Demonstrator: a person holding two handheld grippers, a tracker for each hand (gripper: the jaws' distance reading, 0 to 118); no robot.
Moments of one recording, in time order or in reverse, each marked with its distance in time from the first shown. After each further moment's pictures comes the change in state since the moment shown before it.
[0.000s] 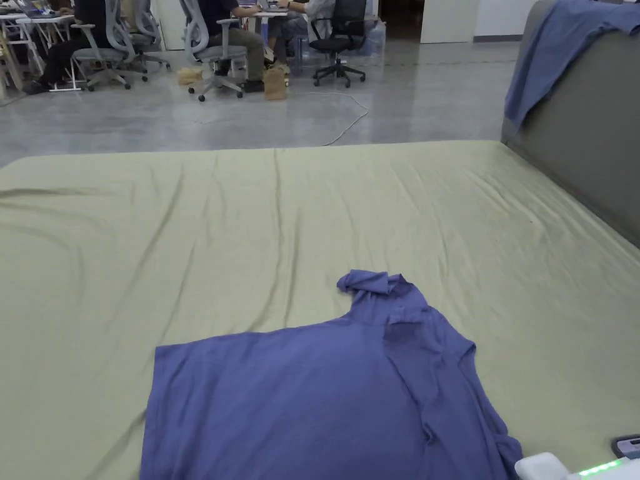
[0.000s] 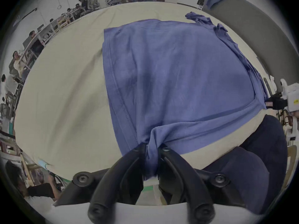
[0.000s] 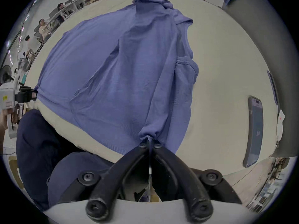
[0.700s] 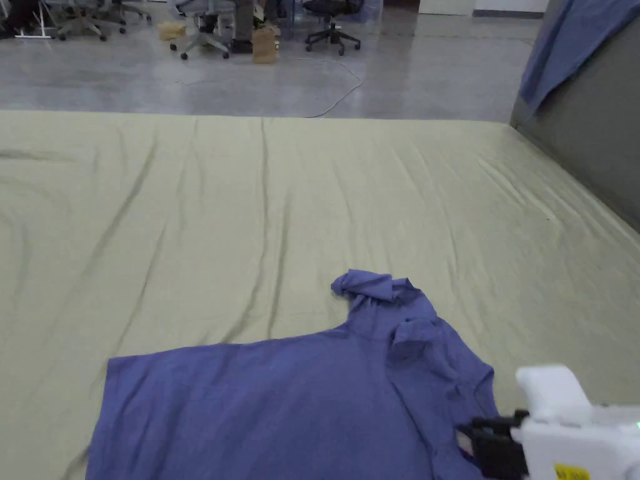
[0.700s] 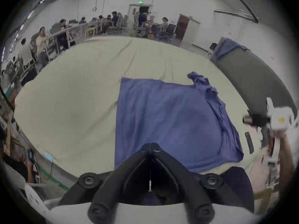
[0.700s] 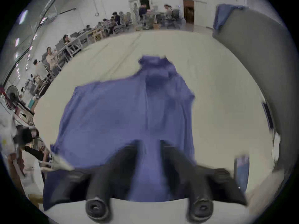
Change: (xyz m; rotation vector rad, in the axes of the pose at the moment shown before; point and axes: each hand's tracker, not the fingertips) left arm 0.031 0.035 0.100 0.400 0.007 0.222; right arm -0.021 0.156 0.062 0.416 0.052 -0.035
